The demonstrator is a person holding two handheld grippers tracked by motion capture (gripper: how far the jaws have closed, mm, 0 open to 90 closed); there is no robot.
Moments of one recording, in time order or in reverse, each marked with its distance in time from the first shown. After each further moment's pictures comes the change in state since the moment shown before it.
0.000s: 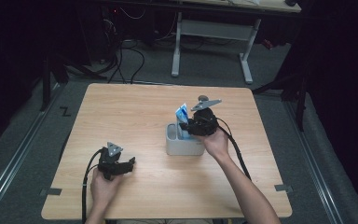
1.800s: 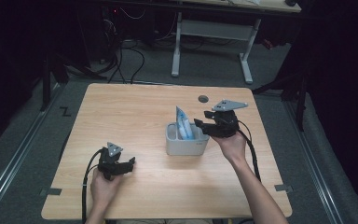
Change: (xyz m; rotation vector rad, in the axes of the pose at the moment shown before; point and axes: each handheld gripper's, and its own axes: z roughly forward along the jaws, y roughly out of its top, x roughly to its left) left arm 0.000 0.000 0.000 0.000 0.004 -0.001; right arm 0.001 -0.010 -0.066 -0.151 -0.152 0.004
